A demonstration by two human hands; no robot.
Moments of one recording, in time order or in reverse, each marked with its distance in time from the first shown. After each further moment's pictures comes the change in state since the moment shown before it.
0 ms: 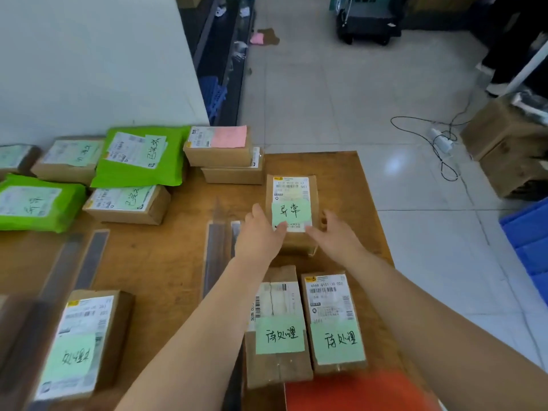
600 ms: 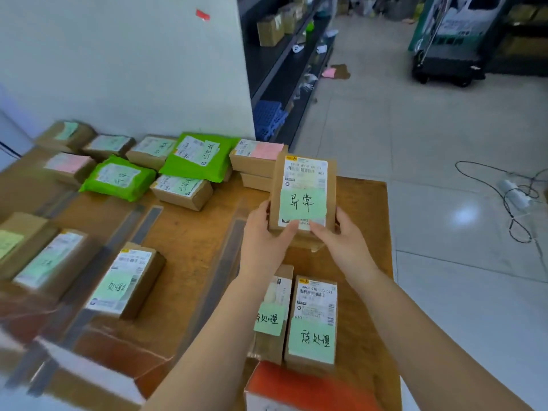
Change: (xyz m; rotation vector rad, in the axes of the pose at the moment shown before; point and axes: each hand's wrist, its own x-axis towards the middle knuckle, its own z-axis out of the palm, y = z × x) left_hand -0.091 0.044 -0.021 -0.480 0.438 0.103; right_hand -0.053 -0.018 -0.050 0.526 -0.128 -0.320
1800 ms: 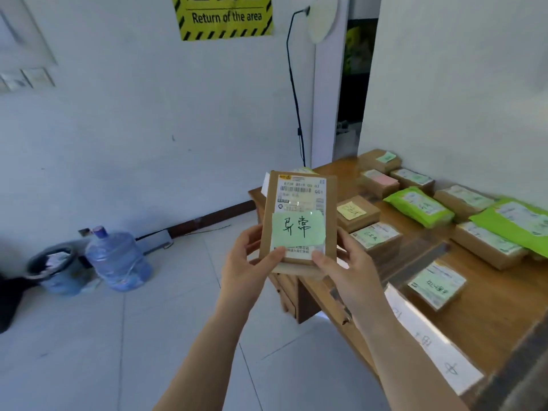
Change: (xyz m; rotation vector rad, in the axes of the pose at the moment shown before) left_hand -0.301 -0.109 -0.524 -0.242 0.764 -0.070; right_hand -0.320 -0.134 0.451 0.093 -0.766 -0.373
